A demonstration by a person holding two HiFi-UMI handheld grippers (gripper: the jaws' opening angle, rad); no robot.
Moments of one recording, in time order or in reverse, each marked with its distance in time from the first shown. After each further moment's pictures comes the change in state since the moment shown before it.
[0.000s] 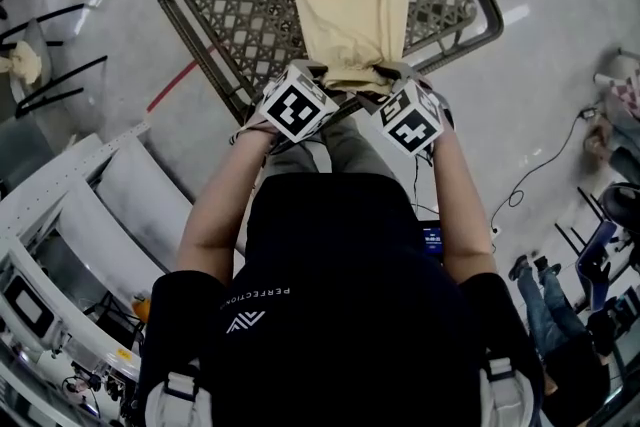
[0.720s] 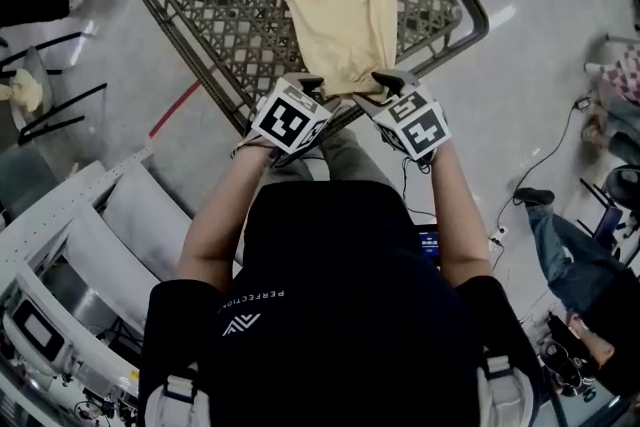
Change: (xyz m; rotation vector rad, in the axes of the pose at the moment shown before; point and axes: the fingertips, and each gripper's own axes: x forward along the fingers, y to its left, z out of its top) left arm -0.025 0.001 0.007 -0.031 -0.066 0.003; right arm -0.028 -0.005 0.026 0.245 -0.159 -0.030
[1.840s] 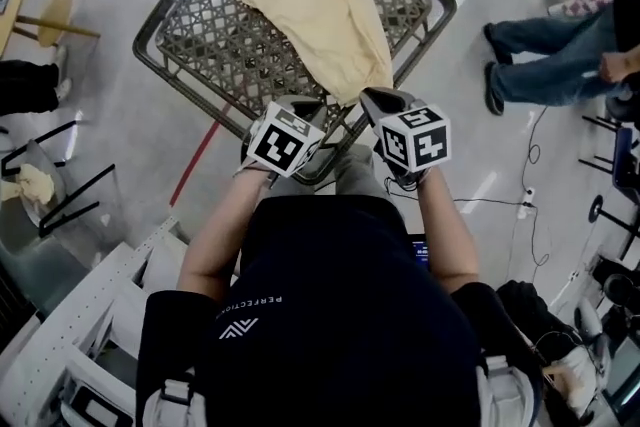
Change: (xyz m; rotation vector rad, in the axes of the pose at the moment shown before) left arm -0.070 0.012 -0.012 0.247 -0.044 -0.057; right arm -0.035 0.040 0.045 0.497 -0.310 -0.306
